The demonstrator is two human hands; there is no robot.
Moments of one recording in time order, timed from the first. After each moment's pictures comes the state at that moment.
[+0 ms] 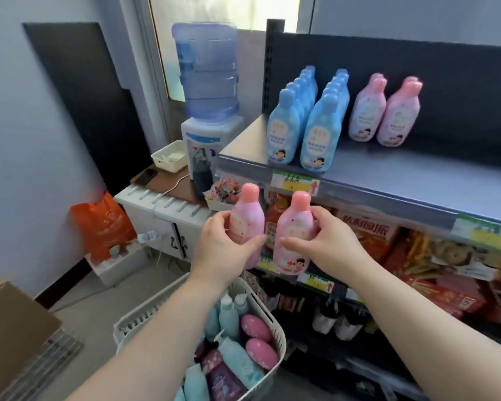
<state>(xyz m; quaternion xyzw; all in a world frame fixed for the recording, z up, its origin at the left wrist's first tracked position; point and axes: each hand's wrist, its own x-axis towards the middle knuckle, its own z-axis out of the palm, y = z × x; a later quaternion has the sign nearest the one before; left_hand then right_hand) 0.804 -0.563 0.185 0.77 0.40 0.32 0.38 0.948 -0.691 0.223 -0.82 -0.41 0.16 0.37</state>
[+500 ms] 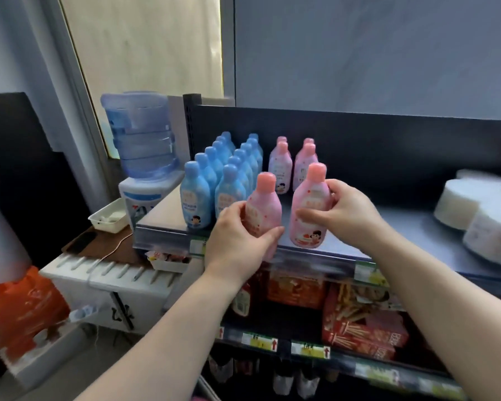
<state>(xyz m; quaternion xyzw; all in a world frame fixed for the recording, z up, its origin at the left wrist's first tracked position) 0.956 -0.623 0.287 0.82 0.25 0.37 0.36 1.095 -0.758 0.329 -0.82 -0.34 0.02 0.45</state>
